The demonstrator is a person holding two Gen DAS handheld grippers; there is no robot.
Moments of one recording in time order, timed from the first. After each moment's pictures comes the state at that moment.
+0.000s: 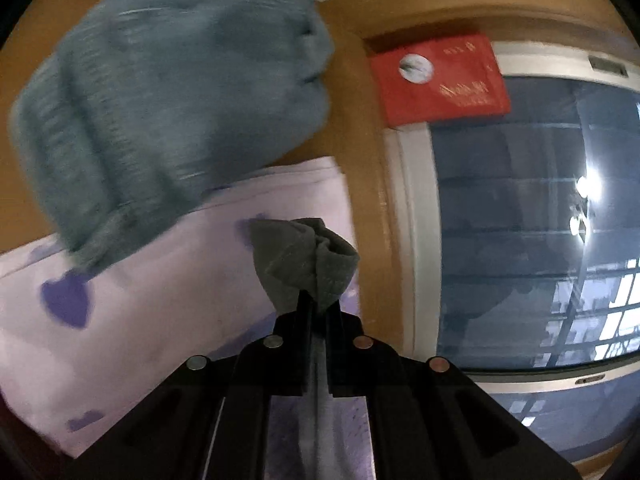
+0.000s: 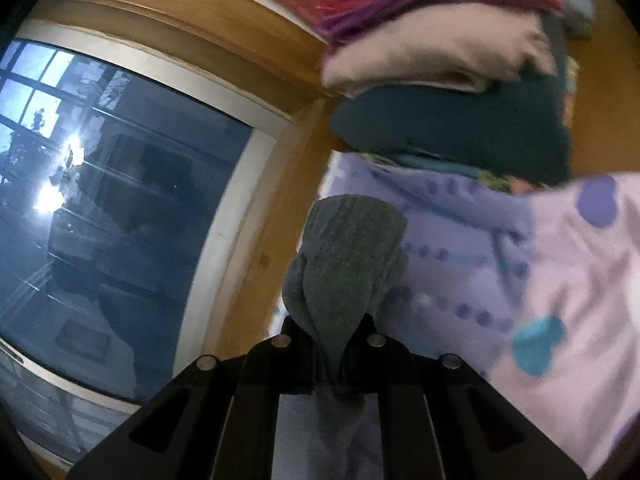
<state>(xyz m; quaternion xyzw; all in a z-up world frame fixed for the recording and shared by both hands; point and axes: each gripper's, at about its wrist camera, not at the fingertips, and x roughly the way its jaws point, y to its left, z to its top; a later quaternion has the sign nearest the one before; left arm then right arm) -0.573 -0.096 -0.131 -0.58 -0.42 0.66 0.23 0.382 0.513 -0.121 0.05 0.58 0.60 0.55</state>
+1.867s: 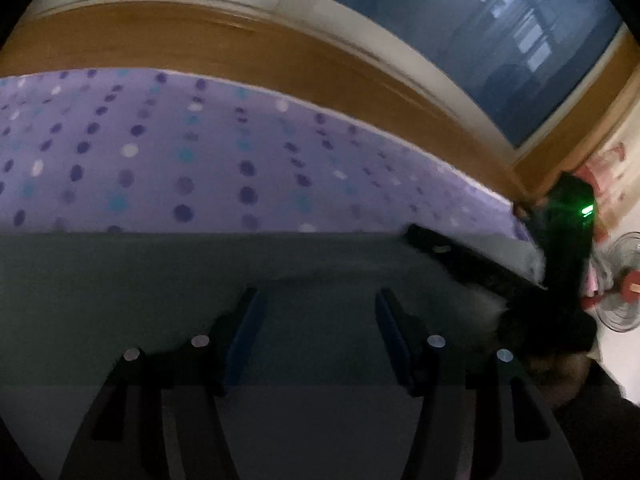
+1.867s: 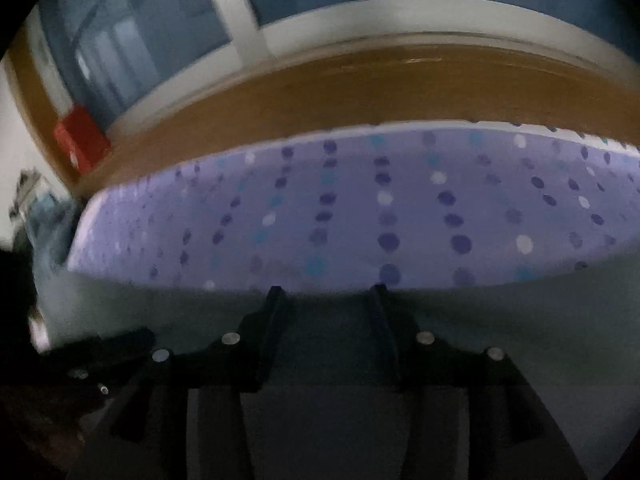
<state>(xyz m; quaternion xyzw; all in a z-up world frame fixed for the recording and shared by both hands) -0.214 0.230 -0.184 -0.48 0.08 0.65 0.58 0.033 0.450 -0.177 -0.34 0.32 0.83 0.31</state>
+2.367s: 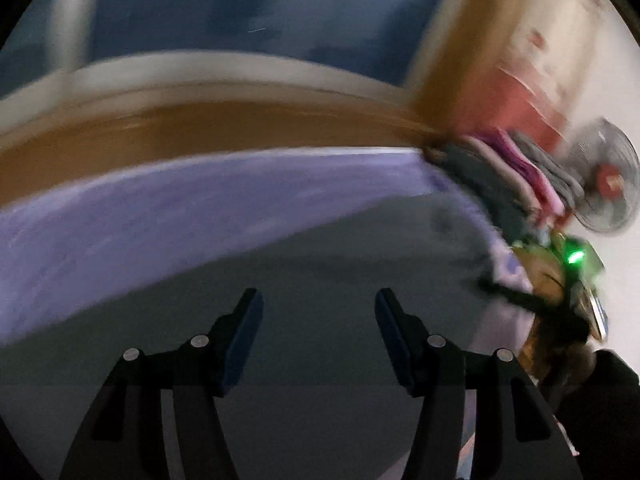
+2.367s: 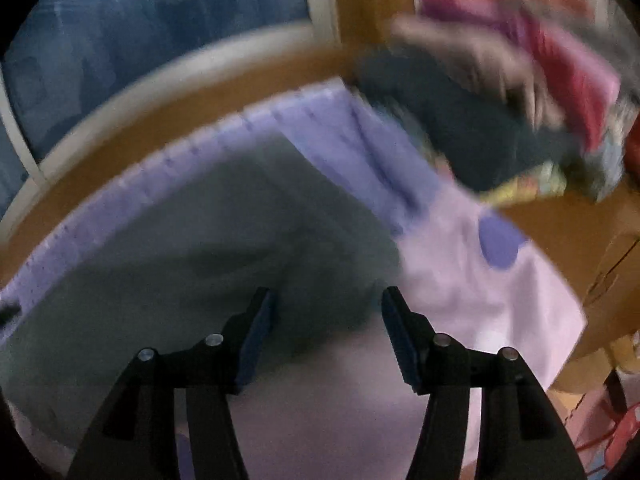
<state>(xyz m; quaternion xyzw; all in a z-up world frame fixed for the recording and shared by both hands) -0.005 0.337 -0.115 -0.38 0.17 0.56 0.72 0.386 0.469 -0.169 -0.30 0.36 0.70 0.54</state>
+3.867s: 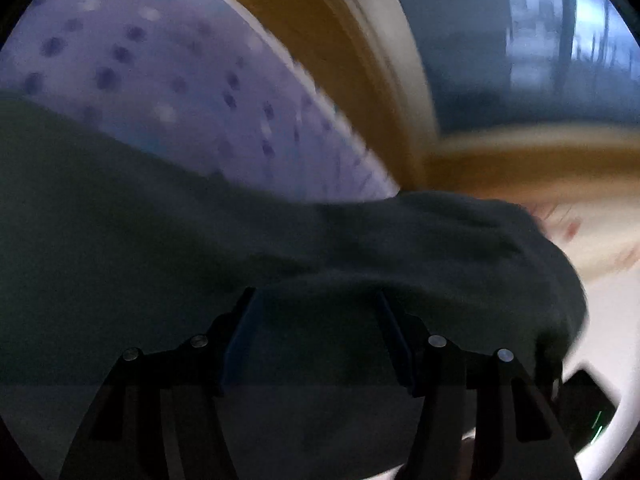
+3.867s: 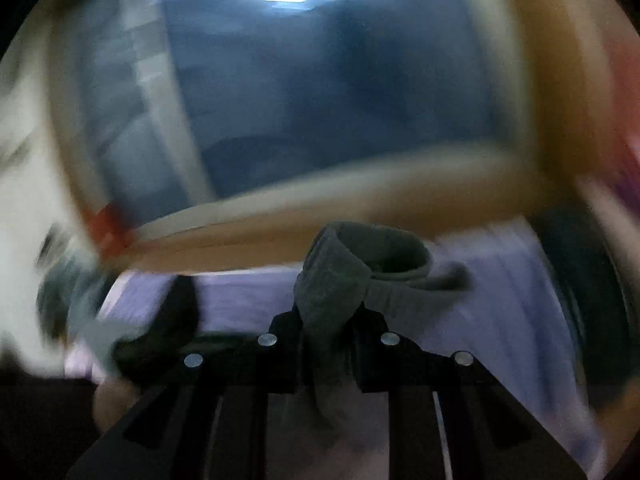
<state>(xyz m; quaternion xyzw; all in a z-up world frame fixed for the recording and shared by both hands) -0.055 0.372 -0.210 -0.68 -0.14 0.42 0.58 0.245 0.461 -0.040 -0.19 0.15 0.93 0.29</state>
